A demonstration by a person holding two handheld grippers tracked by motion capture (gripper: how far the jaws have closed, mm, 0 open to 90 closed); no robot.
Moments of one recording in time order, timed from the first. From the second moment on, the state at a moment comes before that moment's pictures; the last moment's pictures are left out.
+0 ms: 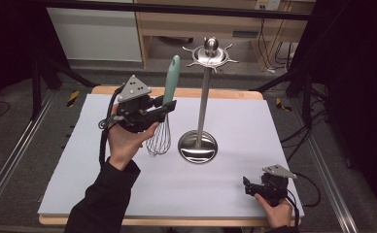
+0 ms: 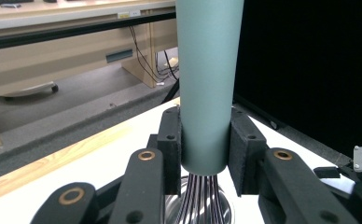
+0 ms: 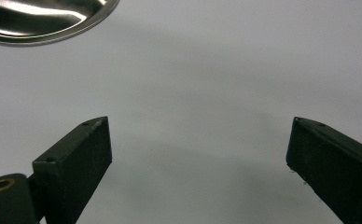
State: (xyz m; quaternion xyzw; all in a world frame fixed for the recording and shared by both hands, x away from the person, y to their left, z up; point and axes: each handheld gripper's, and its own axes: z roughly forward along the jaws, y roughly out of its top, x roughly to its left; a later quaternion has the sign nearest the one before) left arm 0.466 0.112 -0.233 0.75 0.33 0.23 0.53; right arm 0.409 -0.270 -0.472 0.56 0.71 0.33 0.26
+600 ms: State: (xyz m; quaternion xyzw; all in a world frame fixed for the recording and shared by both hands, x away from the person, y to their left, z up) left arm 0.479 0.097 -0.238 0.76 0.34 0.21 0.51; right arm 0.408 -0.267 -0.471 0.55 0.72 0.33 0.26
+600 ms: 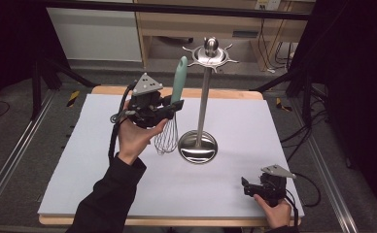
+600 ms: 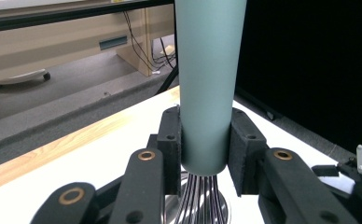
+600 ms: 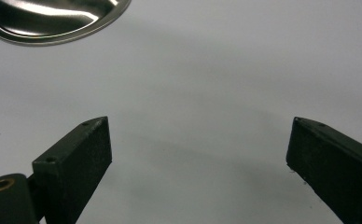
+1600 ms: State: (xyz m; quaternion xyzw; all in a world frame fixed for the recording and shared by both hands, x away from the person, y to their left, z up) left arm 0.502 0.068 -0.245 0.77 0.33 0.21 0.51; right arm 0.410 -0.270 -0.471 0.56 0.71 0.34 0.25
